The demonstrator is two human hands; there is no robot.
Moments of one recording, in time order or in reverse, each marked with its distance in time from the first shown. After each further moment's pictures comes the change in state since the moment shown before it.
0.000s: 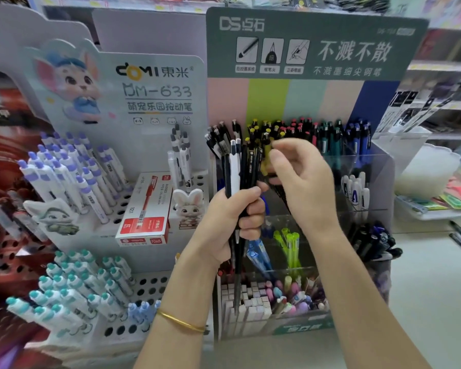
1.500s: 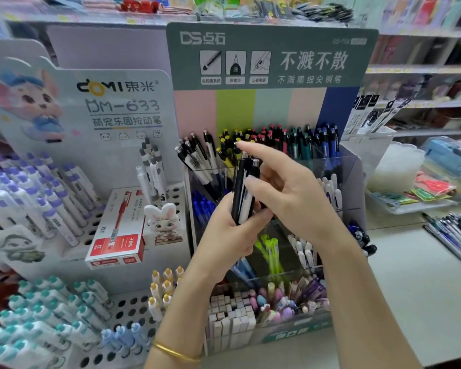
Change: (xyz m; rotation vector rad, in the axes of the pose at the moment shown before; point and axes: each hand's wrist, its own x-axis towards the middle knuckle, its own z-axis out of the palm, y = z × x) left_hand 0.003 -0.020 0.023 0.497 0.048 0.209; right_hand -0.003 -0.016 -0.037 -0.134 -0.278 -0.146
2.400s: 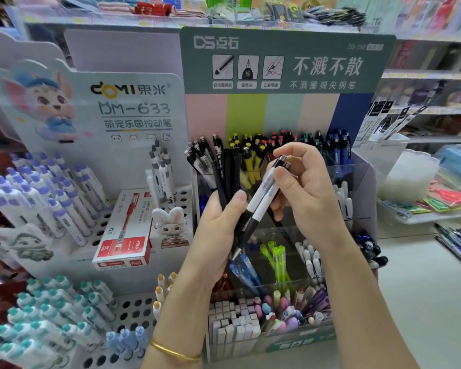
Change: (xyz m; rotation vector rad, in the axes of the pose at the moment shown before) left_hand 0.008 -0.002 -0.018 -0.025 0.220 -0.038; right_hand 0.006 0.020 0.007 0.426 0.121 -0.010
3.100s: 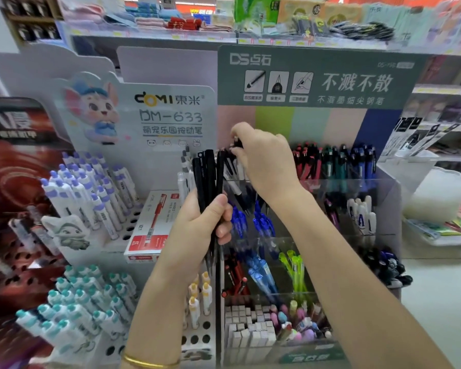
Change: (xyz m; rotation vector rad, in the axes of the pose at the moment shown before) left_hand -0.020 0.028 -0.047 -0.040 0.021 0.165; right_hand 0.083 0.006 0.071 -1.205 -0.030 -0.342
